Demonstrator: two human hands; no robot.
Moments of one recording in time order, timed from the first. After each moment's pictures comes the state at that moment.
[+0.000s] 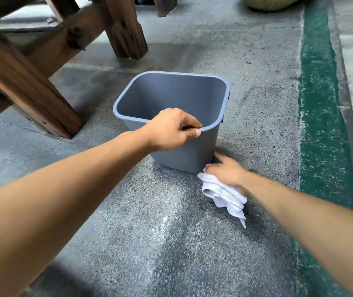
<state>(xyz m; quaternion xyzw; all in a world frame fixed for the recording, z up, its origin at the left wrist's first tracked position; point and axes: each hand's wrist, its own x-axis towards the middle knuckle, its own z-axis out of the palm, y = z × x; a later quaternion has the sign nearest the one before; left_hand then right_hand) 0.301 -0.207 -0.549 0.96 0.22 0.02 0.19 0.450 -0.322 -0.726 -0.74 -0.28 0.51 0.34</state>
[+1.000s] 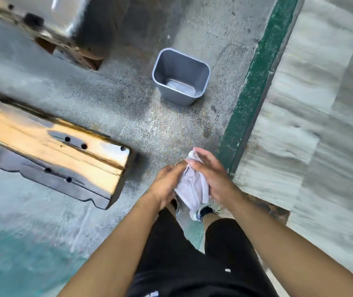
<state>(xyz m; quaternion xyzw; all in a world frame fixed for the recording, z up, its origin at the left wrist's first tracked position) 0.076 -0.471 -0.118 0.19 0.55 0.02 0.82 0.215 -0.542 -0.124 -0.63 -0.01 0.62 0.46</state>
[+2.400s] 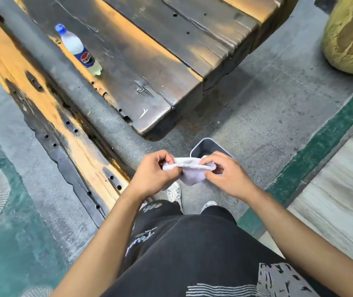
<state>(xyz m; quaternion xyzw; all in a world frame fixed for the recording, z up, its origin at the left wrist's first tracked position) 0.159 -0.245 0.115 0.53 0.62 0.22 0.55 0.389 -0.269 0.057 -0.57 -0.61 0.47 0.30</state>
